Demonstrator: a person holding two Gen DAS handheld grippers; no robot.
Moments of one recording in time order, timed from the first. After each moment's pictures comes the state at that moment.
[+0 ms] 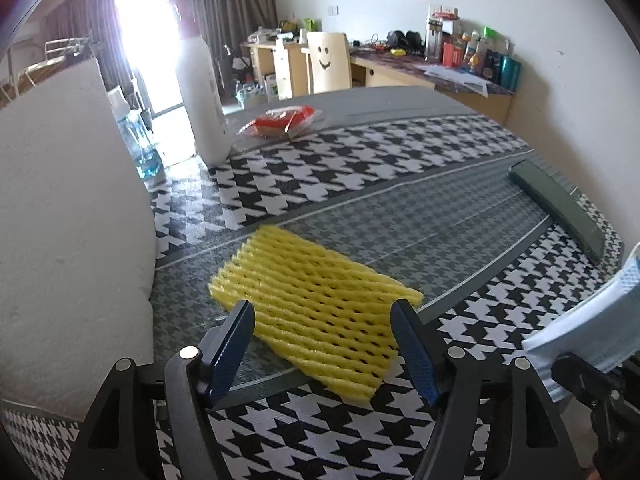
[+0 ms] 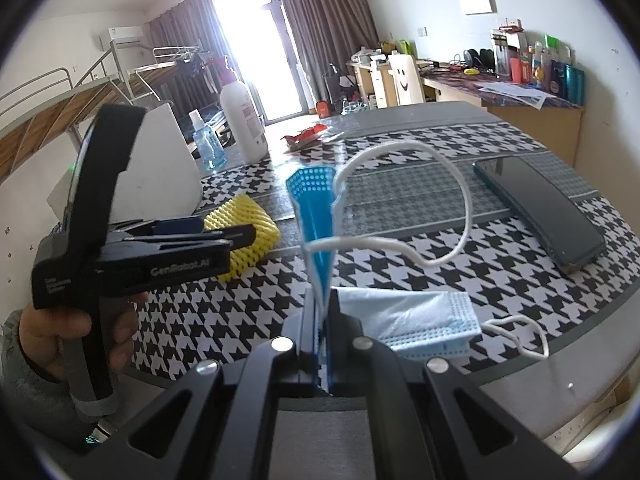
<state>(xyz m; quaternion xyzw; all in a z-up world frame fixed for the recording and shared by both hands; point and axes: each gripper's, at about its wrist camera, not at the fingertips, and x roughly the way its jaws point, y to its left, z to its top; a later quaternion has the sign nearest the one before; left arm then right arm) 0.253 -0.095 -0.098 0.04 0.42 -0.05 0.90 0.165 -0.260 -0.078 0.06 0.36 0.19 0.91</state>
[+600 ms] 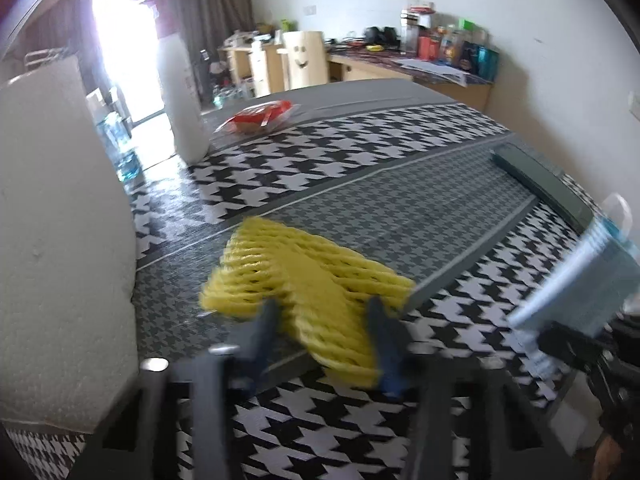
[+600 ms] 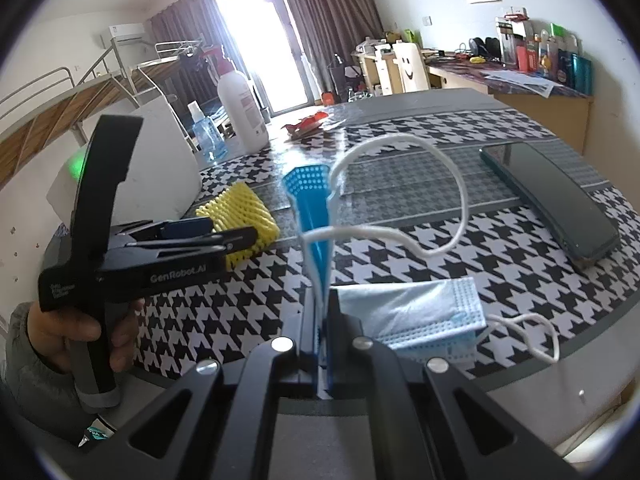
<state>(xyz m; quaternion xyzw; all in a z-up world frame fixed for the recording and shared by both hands) 0.242 -0.096 -0.103 0.06 0.41 -0.10 0.90 0.178 -0.264 -0.090 0.06 0.37 0.20 0.90</state>
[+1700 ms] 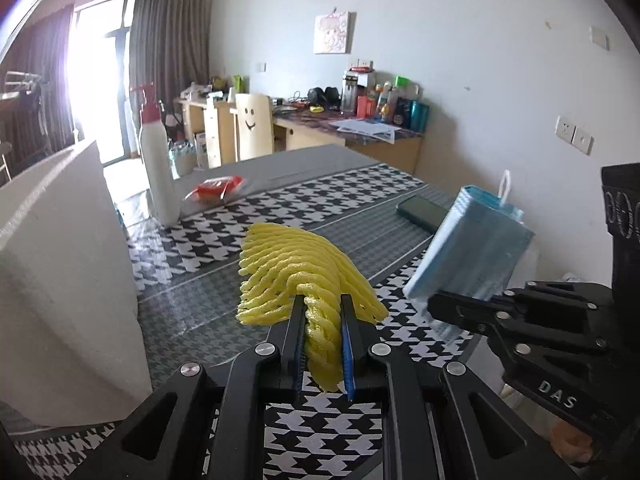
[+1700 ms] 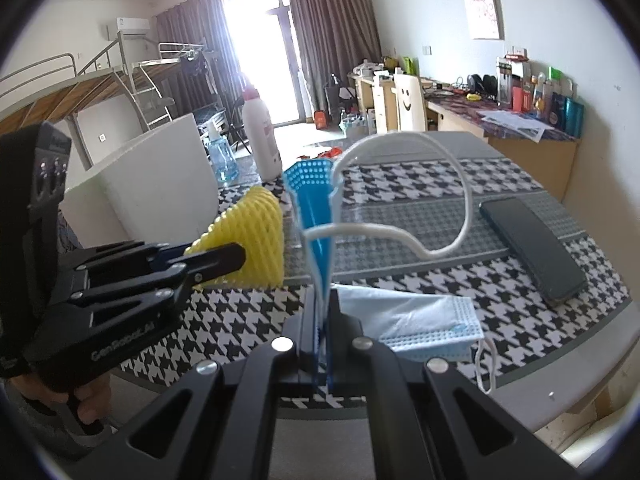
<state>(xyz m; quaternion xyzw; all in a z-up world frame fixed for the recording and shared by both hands) 0.172 -0.085 -0.041 0.03 0.31 -0.20 0.93 0.165 -0.232 -0.042 0.02 0.33 0.17 0.93</state>
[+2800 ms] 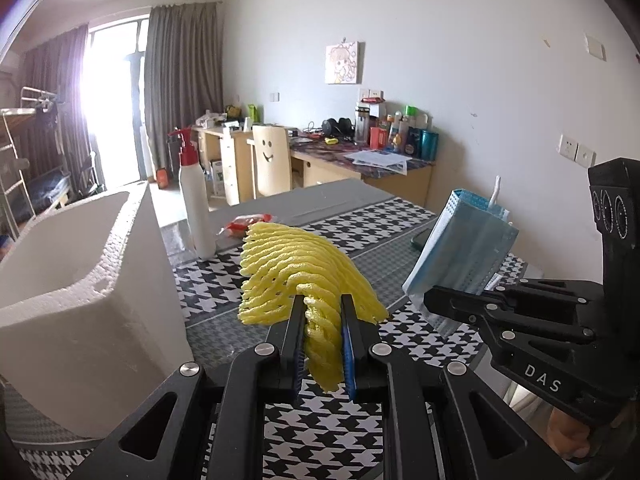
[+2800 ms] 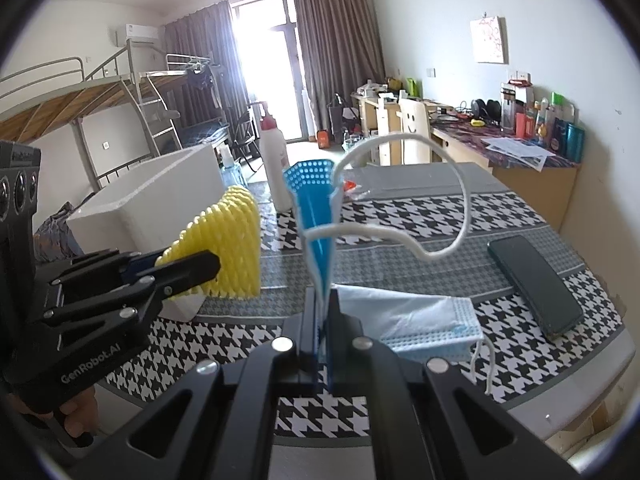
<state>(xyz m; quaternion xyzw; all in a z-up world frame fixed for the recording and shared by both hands) 0.144 -0.057 -0.012 0.03 0.26 -0.18 0.95 0.164 -0.211 -0.018 0.01 0.30 0.17 0.94</state>
